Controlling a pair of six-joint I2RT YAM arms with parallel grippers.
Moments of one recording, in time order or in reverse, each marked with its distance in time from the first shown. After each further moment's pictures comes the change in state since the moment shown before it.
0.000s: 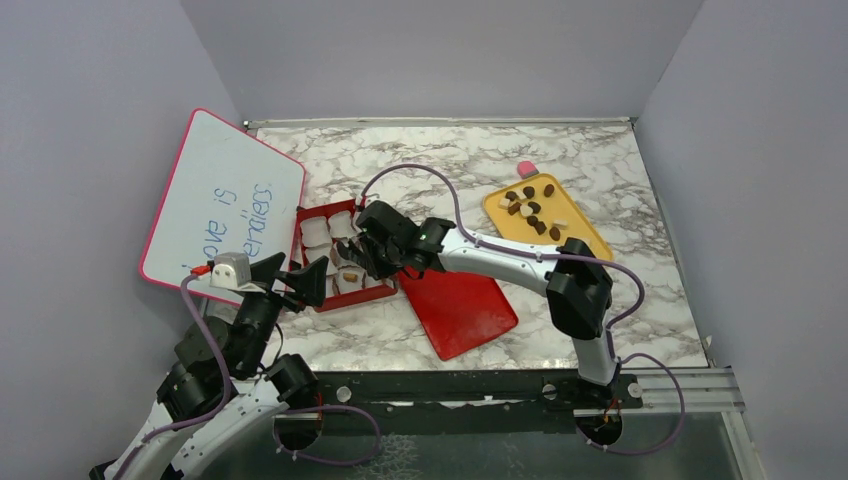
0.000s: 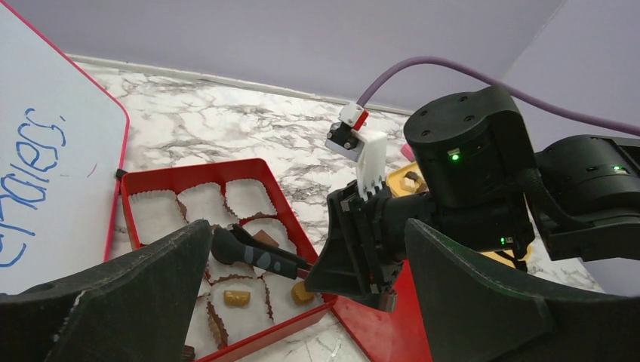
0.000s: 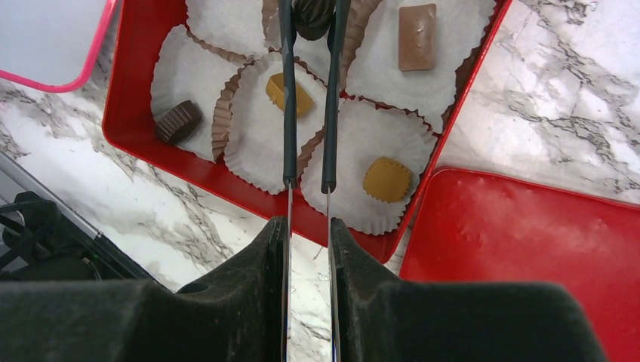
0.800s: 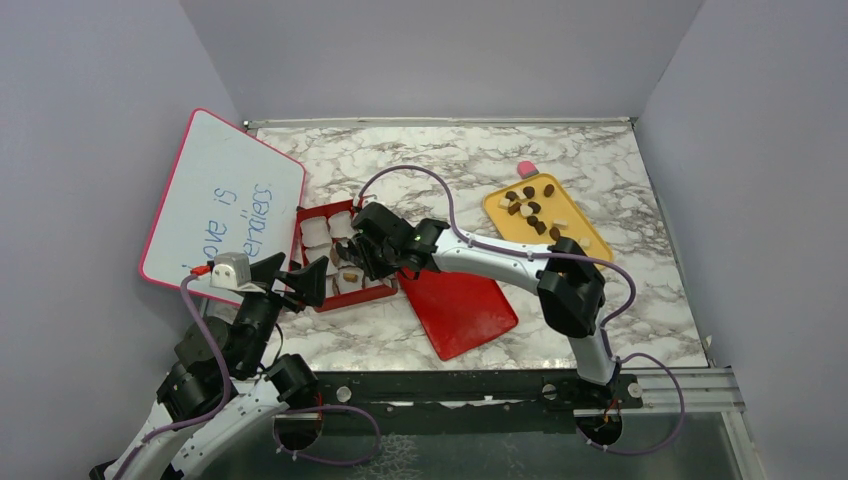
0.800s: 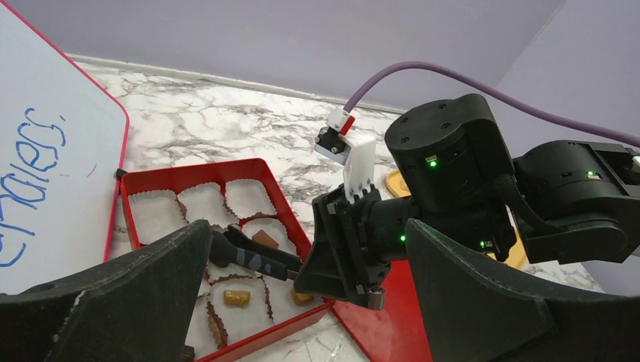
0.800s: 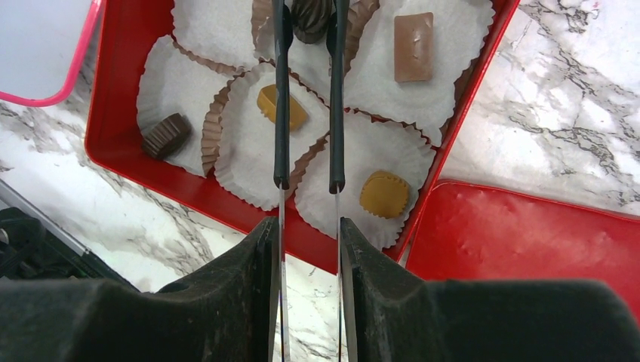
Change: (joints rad) left arm 0.000 -0.001 0.000 0.000 0.000 -0.003; right arm 0.000 0.052 0.026 0.015 0.011 0.003
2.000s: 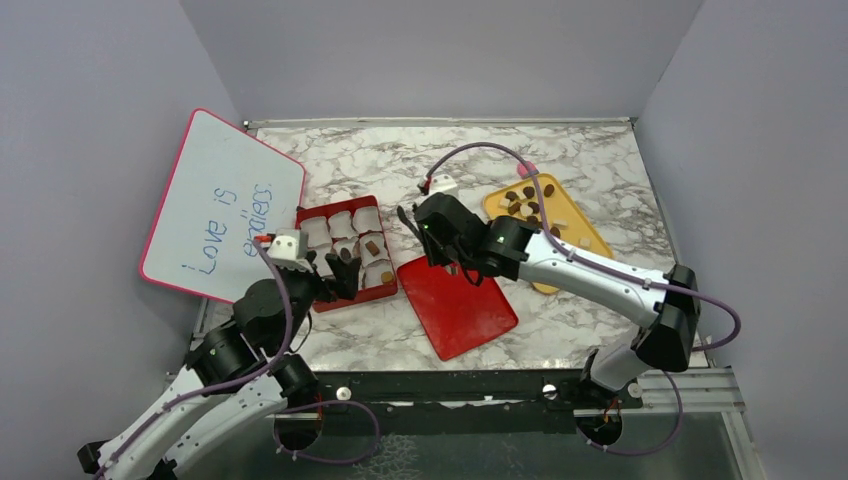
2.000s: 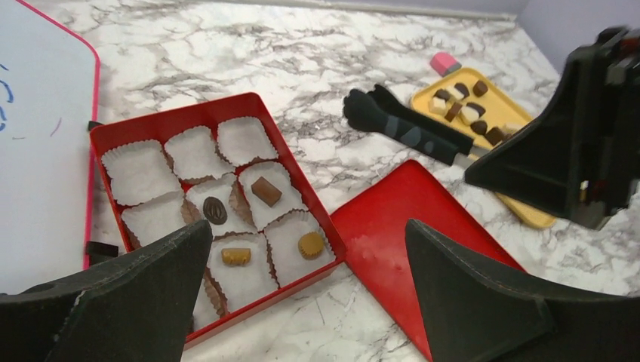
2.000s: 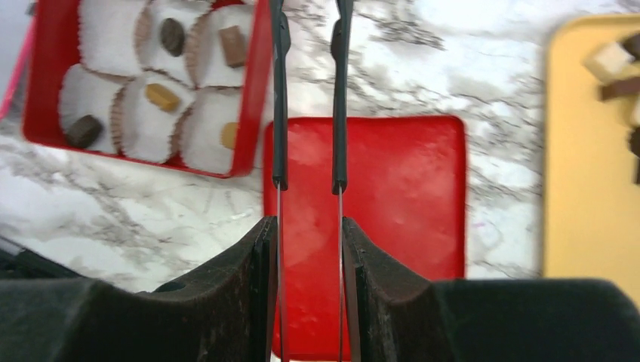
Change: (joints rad) left arm 0.000 0.241 0.003 -0.011 0.041 -0.034; right arm -0.018 -0.457 -0.231 -0.163 0.291 -0.007
